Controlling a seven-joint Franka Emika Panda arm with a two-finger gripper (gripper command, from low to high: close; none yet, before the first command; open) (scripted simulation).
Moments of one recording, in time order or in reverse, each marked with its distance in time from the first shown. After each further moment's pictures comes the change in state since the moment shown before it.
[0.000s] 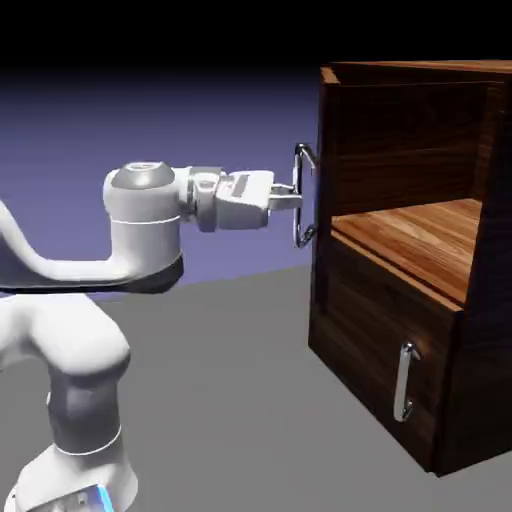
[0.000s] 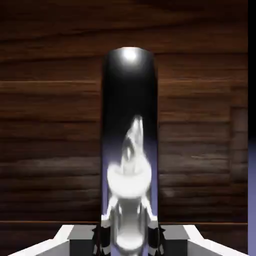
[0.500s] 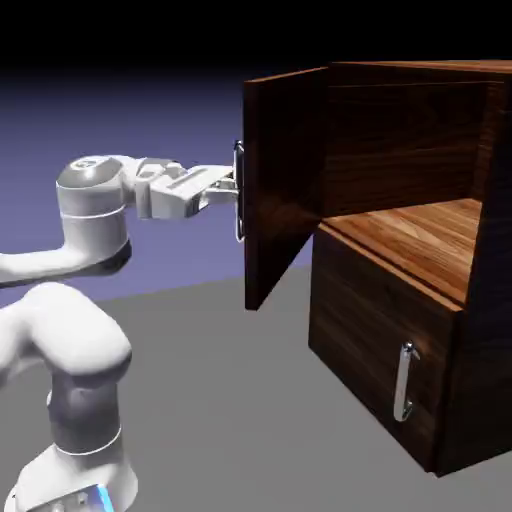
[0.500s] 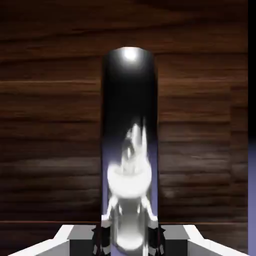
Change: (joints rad) arm 0.073 -0.119 0.541 -0.044 0.597 -0.371 -0.098
